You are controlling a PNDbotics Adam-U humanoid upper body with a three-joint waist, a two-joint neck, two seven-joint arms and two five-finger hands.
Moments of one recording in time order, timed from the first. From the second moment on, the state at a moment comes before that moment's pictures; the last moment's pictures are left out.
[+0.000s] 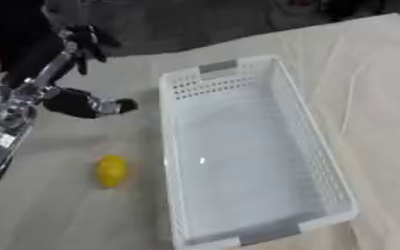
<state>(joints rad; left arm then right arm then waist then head) -0.82 0.61 -0.25 -1.35 -0.52 -0.23 -0.02 0.17 -0.07 0.00 -0.01 -0.15 -0.27 -0.24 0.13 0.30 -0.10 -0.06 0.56</state>
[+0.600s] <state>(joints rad) -0.74 0.57 -0.30 -1.33 -0.56 -0.19 -0.07 0.16 -0.07 0.00 -0.01 -0.15 -0.27 -0.24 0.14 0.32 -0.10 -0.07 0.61</state>
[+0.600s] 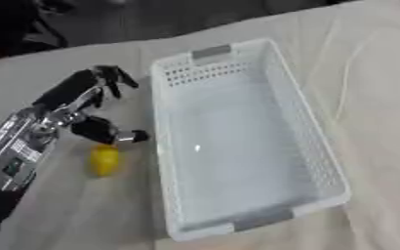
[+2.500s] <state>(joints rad) -0.57 0.52 -0.30 -1.41 -0.59 -0.16 0.07 0.15 -0.07 0.00 -0.01 -0.16 -0.30 -0.26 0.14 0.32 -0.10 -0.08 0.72</state>
